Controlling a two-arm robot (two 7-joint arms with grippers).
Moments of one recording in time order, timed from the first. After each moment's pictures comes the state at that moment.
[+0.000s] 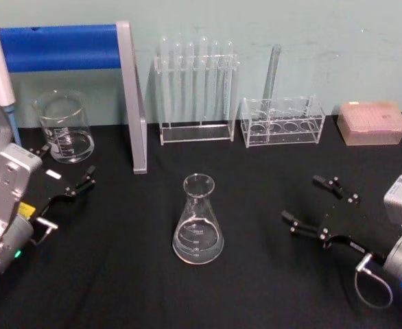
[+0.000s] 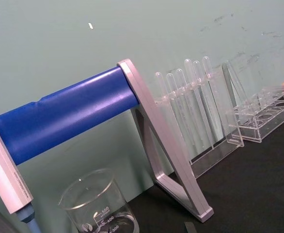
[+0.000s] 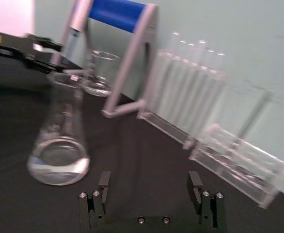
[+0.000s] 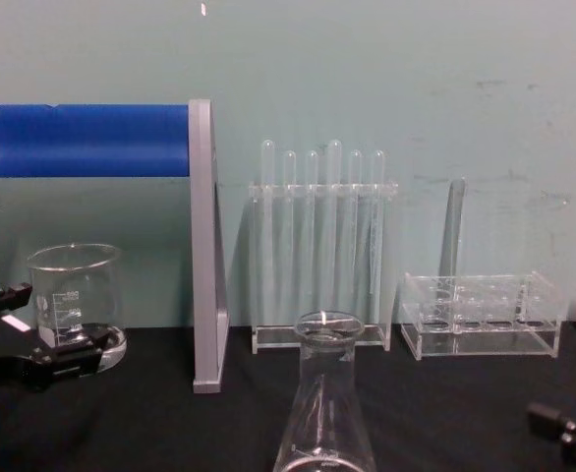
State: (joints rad) left arm -0.20 0.60 0.45 -1.41 -0.25 -0.12 0.03; right arm 0.09 0.70 -0.45 -1.52 0.37 -0.27 0.34
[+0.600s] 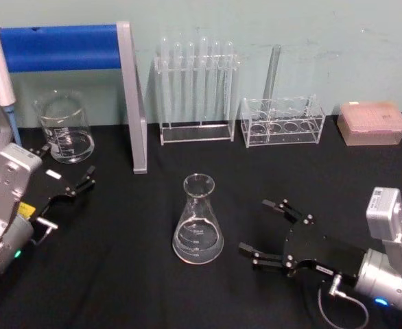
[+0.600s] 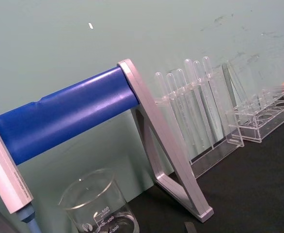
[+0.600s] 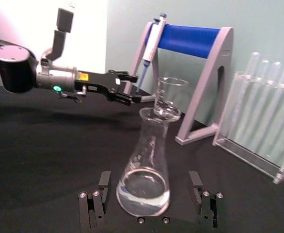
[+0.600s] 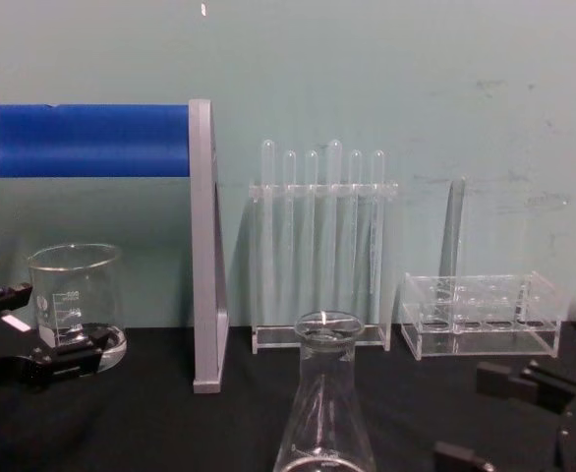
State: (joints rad) left arm -0.20 0.60 0.45 -1.41 -0.25 -0.12 0.03; right arm 0.11 0.64 -0.49 -1.53 0.49 -0.27 0.62
